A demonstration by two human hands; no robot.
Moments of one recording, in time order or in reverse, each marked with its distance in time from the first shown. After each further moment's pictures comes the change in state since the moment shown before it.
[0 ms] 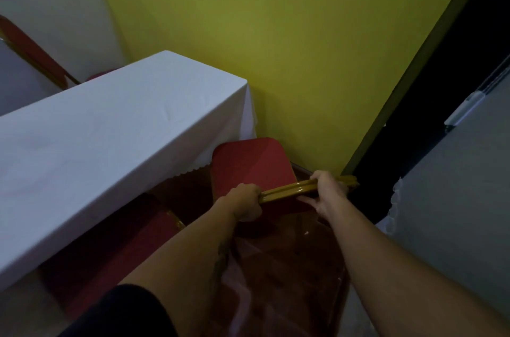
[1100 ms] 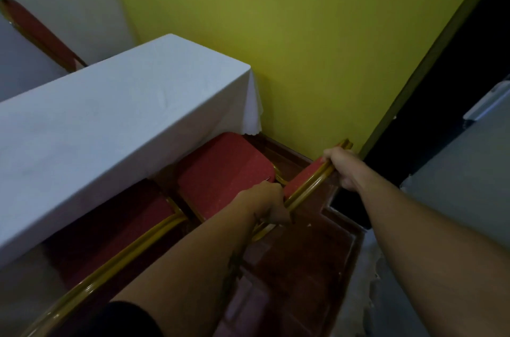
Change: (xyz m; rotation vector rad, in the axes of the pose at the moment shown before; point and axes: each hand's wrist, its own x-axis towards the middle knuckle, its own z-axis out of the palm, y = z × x) left_hand 0.015 0.084 0.014 0.027 -0.142 -0.006; right_hand 0.108 -0.058 -0.025 -0.569 -0.243 -0.081
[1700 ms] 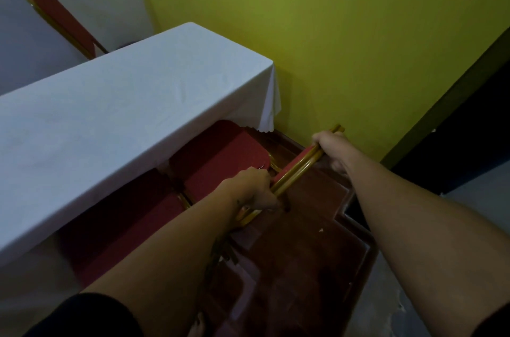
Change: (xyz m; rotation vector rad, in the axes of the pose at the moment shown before) left_hand 0.024 -0.072 -0.054 -0.104 0.024 -0.092; right_hand 0.047 -0.059 0.088 -0.056 -0.083 -0.032
